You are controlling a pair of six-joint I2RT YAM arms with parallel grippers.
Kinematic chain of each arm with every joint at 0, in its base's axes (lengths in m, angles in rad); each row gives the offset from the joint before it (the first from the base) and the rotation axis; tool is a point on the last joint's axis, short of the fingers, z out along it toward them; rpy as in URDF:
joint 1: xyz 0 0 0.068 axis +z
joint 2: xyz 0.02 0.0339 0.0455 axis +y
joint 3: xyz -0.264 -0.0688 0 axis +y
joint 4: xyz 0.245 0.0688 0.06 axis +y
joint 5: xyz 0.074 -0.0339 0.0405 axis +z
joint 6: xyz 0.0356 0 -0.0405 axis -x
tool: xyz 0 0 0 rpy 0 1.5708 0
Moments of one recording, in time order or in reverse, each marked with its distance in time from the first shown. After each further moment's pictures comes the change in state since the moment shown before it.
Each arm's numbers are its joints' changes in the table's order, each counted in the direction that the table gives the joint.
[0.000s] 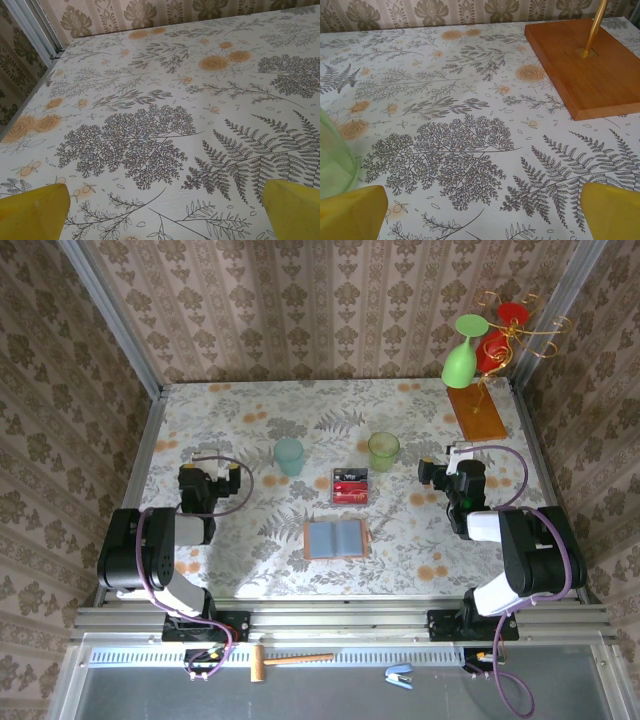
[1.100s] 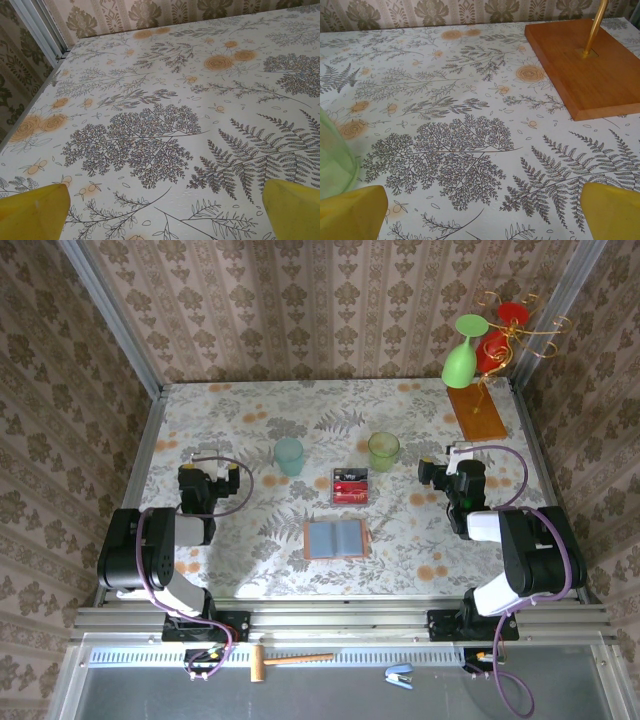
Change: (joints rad) left arm -0.001 0.000 0.005 -0.008 0.016 -0.008; right arm 0.000 0.000 0.000 0.000 0.000 0.003
